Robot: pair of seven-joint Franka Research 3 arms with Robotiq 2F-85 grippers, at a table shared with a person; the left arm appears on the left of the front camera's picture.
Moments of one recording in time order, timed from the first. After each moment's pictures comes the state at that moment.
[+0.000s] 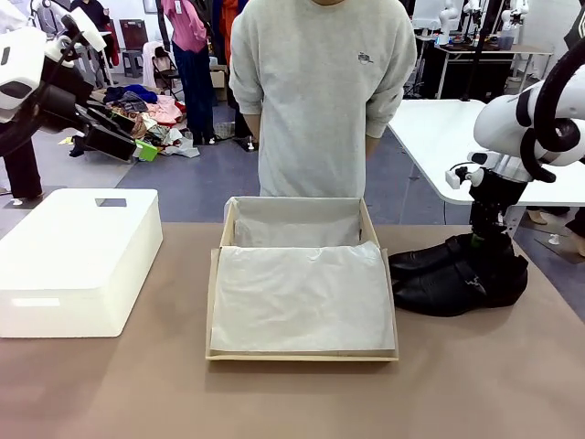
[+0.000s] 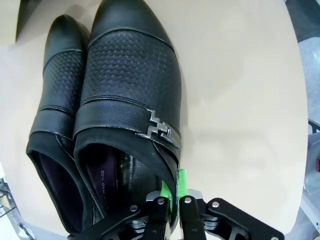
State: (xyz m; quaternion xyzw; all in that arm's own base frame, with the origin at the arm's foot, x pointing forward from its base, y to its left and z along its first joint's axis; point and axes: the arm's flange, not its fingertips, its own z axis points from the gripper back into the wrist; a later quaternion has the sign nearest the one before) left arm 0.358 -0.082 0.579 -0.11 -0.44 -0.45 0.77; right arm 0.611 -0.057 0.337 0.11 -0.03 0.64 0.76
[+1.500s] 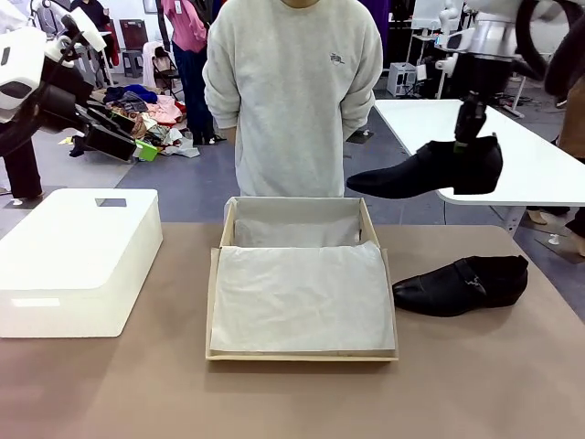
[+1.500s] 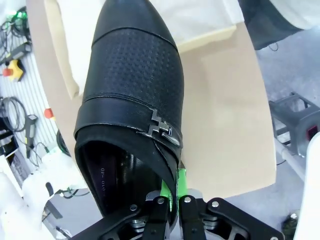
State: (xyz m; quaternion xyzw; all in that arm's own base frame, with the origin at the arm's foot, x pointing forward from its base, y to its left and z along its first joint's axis) left arm 0.358 -0.082 0.579 -0.11 -0.44 -0.45 0.77; right arm 0.588 0.078 0.569 0.07 0.01 0.59 0.81
